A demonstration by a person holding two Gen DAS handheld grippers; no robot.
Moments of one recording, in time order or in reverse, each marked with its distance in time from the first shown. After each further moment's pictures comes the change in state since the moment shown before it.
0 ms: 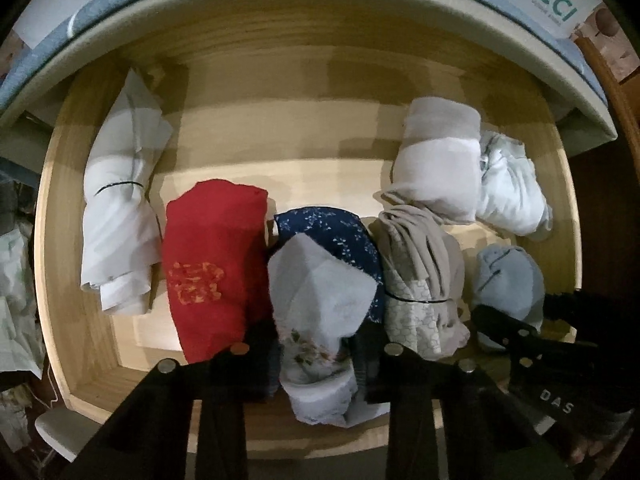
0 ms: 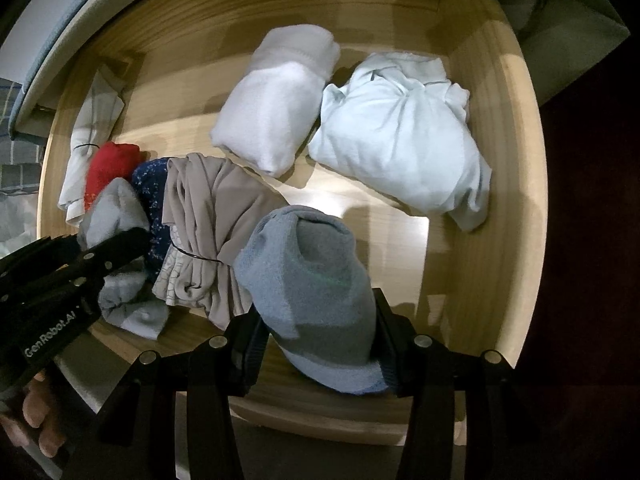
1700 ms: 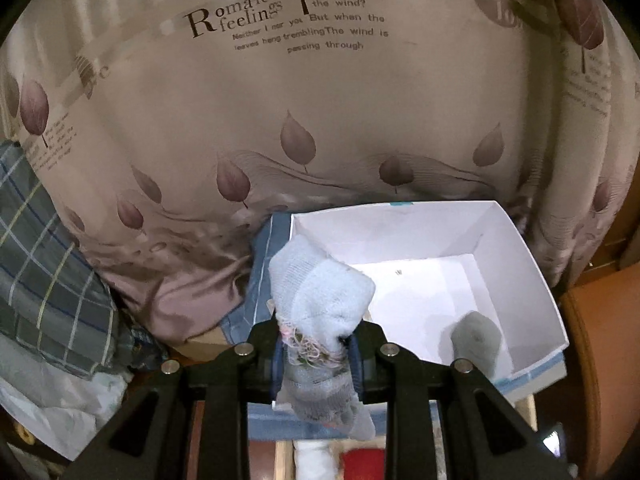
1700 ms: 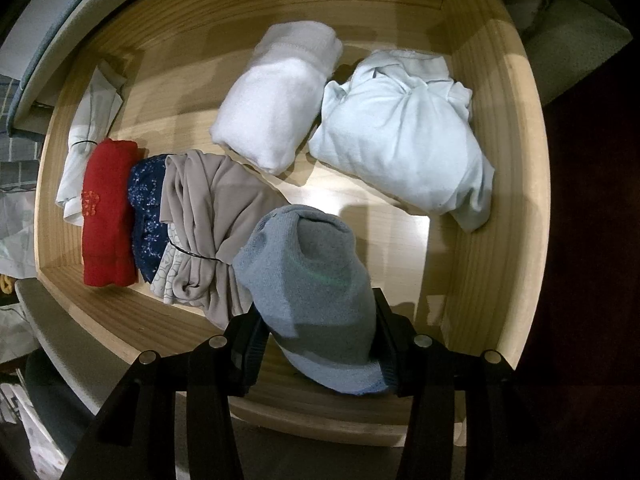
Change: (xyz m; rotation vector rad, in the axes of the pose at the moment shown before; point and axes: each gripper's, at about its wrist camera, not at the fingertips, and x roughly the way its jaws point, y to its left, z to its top) left arm -0.283 0.058 0.114 0.011 -0.688 0.252; right arm 0.010 0.006 0.003 0.000 0.005 -0.007
